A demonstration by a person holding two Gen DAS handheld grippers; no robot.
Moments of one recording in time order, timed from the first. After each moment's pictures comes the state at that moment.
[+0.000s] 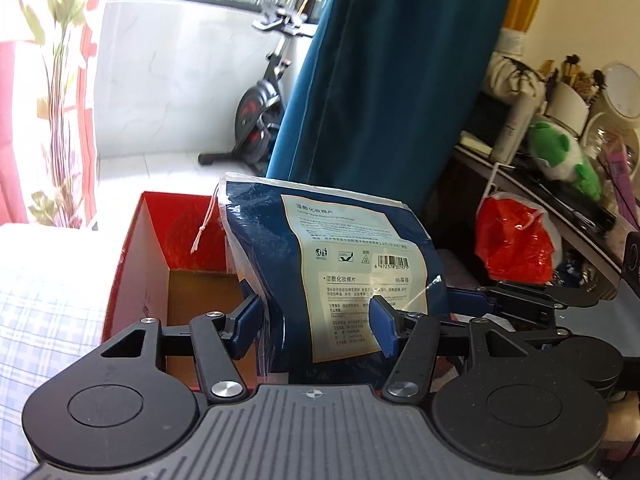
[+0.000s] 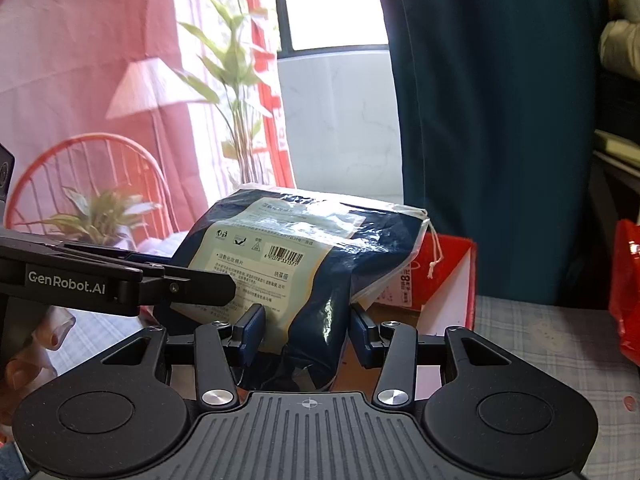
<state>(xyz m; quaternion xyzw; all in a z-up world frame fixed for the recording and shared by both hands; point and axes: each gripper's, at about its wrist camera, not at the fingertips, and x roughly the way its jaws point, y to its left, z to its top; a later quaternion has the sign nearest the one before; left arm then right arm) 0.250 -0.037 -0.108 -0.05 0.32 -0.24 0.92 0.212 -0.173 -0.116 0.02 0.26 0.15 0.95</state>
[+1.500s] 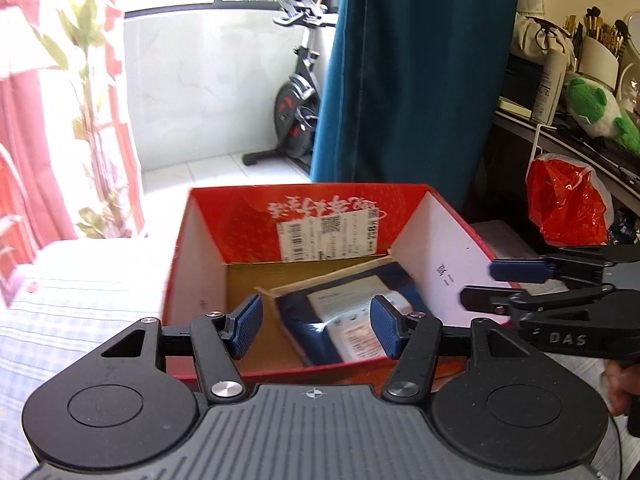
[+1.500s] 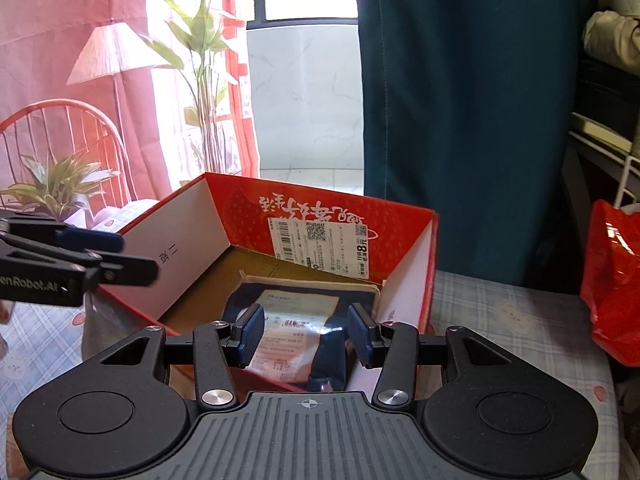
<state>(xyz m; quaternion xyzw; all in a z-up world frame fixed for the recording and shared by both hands) 0.231 -0.027 -0.108 0.04 0.31 -0.17 0.93 0.214 -0.176 -0.130 -0.01 0.29 0.10 0.95</state>
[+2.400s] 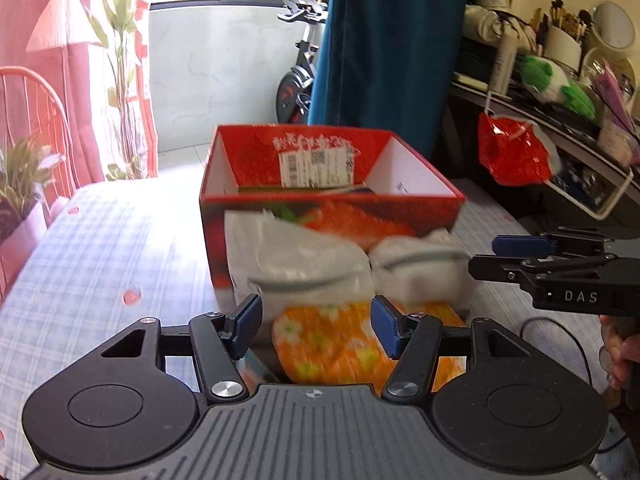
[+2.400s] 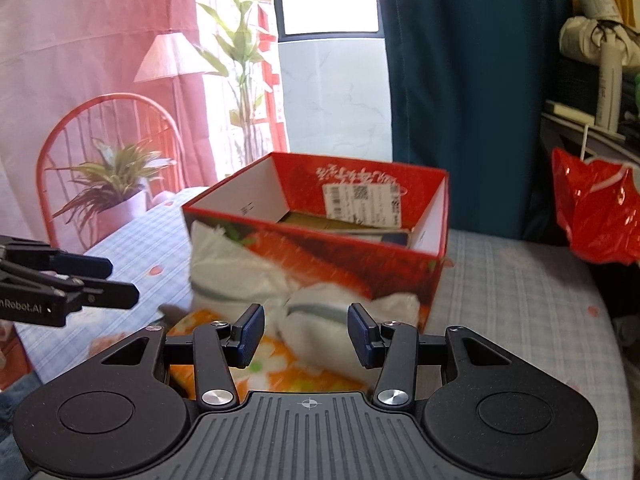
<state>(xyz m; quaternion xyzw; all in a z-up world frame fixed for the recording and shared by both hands) 0.076 0.016 -0.129 0.03 0.33 -0.18 0.93 0.058 -0.153 -0.140 0.01 0.28 0.13 0.95</state>
